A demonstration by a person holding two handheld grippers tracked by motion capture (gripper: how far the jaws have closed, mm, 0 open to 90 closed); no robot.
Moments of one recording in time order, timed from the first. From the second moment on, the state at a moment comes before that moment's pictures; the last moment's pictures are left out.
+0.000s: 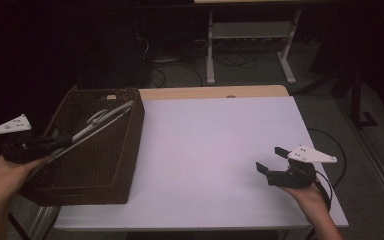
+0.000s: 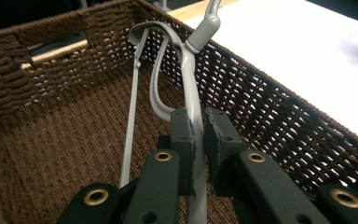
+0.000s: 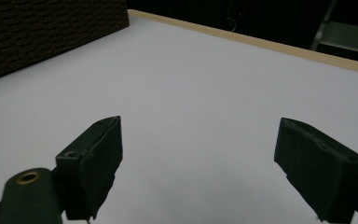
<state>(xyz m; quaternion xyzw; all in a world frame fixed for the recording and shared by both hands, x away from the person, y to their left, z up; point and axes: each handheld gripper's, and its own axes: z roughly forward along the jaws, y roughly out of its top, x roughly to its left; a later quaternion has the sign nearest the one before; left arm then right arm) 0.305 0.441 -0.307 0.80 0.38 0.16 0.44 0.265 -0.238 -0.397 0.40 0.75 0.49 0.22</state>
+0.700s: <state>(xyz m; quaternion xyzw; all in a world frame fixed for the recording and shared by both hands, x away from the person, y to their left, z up) 0.308 0.429 -0.306 0.77 0.38 0.17 0.49 0.262 -0.236 -0.394 0.39 0.74 0.49 0.22</state>
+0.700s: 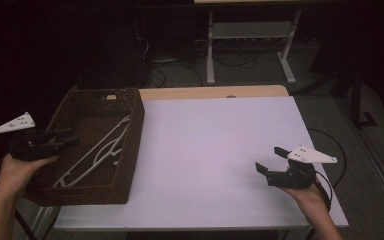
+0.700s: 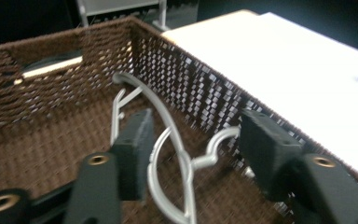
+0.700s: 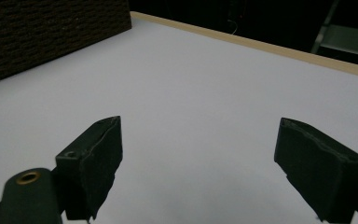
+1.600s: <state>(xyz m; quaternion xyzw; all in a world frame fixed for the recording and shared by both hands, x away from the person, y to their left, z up) 0.293 0.324 -0.288 0.74 0.32 0.18 0.56 0.268 -0.224 -0.361 0.38 0.73 0.52 0.22</state>
